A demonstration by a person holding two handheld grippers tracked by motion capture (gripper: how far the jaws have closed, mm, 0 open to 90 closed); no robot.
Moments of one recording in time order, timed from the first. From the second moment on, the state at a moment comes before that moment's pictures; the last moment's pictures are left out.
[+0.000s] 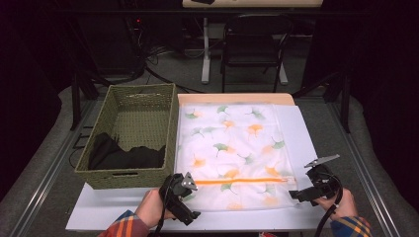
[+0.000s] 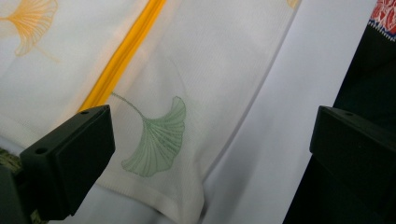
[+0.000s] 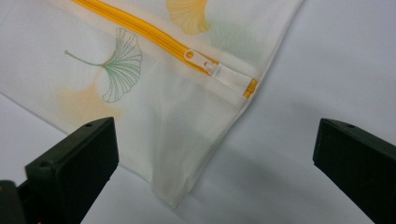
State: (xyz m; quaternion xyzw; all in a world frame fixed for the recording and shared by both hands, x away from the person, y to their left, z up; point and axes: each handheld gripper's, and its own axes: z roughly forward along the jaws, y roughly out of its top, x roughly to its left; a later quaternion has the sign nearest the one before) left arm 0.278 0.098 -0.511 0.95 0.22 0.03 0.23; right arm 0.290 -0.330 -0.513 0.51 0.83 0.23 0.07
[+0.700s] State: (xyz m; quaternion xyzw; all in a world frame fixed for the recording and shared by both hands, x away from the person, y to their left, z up) left arm 0.289 0.093 -0.510 0.94 0.23 0.02 0.26; right arm 0.318 -0.344 -0.520 0.53 0.80 0.27 0.07
